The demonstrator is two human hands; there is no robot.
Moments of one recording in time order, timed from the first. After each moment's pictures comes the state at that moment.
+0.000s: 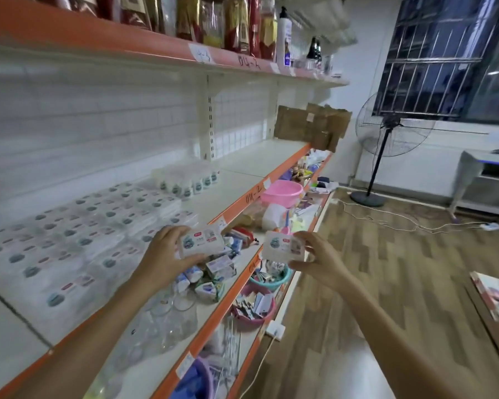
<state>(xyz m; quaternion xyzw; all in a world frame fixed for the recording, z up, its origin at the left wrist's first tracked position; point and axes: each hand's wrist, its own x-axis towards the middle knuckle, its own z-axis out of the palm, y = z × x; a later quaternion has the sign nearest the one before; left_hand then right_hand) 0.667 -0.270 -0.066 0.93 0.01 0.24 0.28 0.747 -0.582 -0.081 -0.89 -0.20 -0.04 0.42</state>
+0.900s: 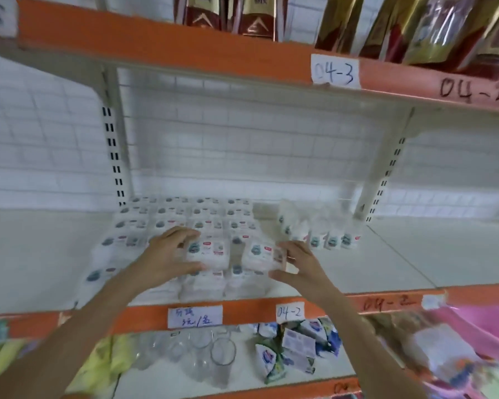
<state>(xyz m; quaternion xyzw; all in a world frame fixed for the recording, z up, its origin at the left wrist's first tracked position) 0.692 -0.229 -0.036 0.87 0.32 0.28 0.24 0.964 -0.349 -0.052 -0.68 -0.62 0.15 0.36</state>
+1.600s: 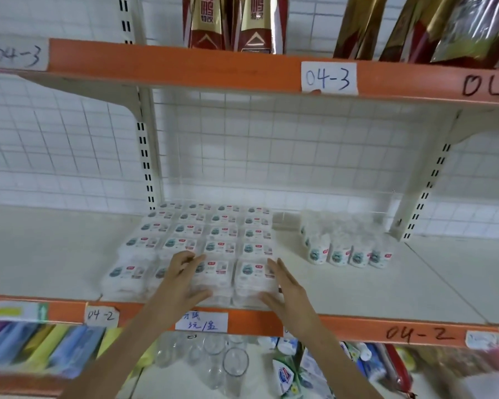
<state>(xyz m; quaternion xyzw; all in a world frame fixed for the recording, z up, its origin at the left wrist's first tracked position) 0.700 -0.253 -0.100 0.86 0.36 0.36 0.07 0.944 -0.336 -0.094 -0.63 -0.68 0.18 0.34</state>
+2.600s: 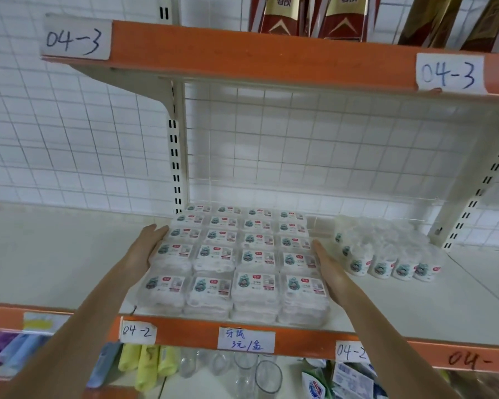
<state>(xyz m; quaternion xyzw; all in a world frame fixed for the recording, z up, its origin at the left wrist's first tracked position) 0.605 -0.150 -0.048 0.47 0.50 0.48 0.54 0.941 -0.246 -0.061 -0.63 -0.38 0.47 0.50</state>
